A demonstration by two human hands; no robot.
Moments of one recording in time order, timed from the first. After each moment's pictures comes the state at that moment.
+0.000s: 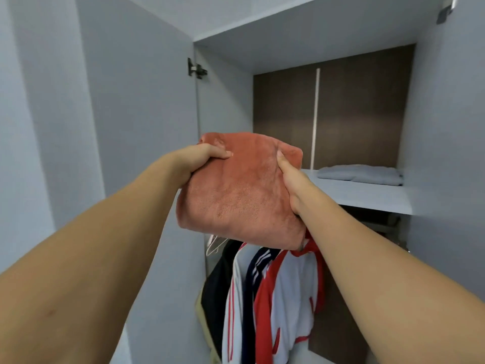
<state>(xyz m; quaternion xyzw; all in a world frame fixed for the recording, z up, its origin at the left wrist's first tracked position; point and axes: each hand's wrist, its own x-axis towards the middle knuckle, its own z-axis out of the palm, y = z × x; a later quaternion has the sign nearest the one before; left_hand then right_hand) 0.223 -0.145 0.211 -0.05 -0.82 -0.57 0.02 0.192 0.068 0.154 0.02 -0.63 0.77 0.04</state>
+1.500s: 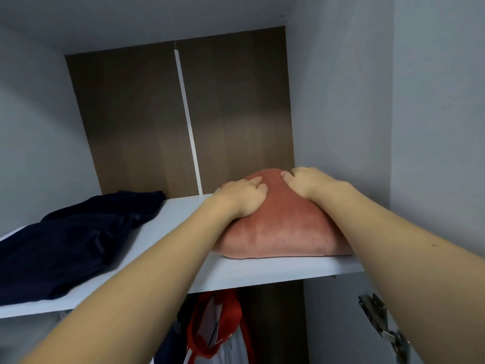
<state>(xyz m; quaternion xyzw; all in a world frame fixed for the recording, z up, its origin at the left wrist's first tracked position) -0.140 0.213 0.167 -0.39 -0.91 -0.12 0.06 -0.071 0.374 0.168 -0.21 -0.95 0.13 0.20</state>
